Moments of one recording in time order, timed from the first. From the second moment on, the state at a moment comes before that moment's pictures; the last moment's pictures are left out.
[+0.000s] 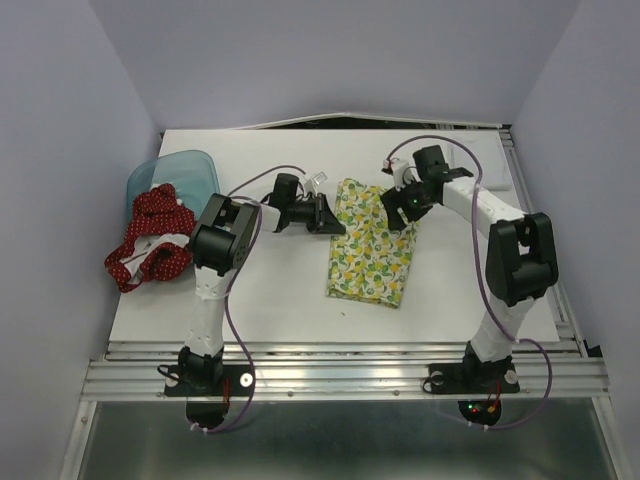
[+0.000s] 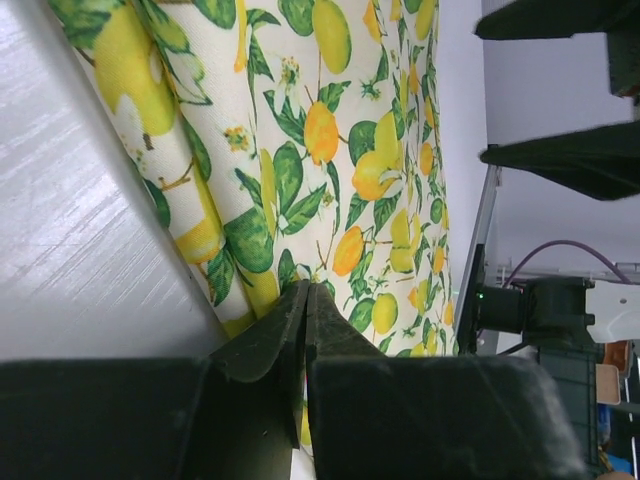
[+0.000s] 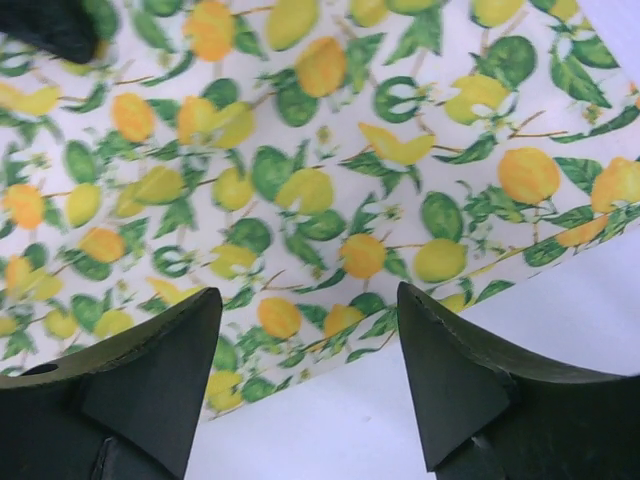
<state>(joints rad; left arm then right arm) -0.38 2.28 1.31 0.33 0.95 -0.65 0.23 1.87 1.39 -0.60 -0.34 -0.35</state>
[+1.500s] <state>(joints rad) -0.36 2.28 1.34 0.23 0.96 -0.60 0.97 1.53 0.83 -0.31 0.16 -0.30</state>
